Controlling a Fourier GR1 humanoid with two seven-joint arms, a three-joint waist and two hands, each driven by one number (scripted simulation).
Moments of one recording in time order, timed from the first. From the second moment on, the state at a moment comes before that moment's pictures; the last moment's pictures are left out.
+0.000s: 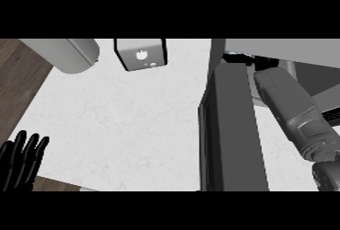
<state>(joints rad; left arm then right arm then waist) 0.42 0.09 0.02 -2.15 0.17 -0.23 -0.20 -1.16 -0.26 -0.19 -0.08 0.24 -0.70 -0.64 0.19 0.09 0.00</state>
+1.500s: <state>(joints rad) 0.36 0.02 -0.12 -2.11 0.03 -0.19 -0.18 -1.10 -0.25 -0.27 -0.07 0.17 -0.38 -0.68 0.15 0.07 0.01</state>
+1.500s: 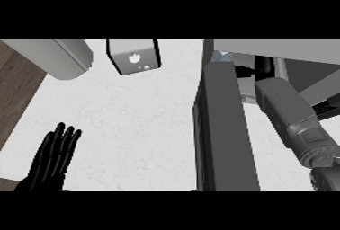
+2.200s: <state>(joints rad) 0.33 0.00 -0.19 -2.08 -0.02 -0.16 -0.15 -1.00 -0.21 -0.31 -0.09 0.13 -0.25 -0.78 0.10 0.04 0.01</state>
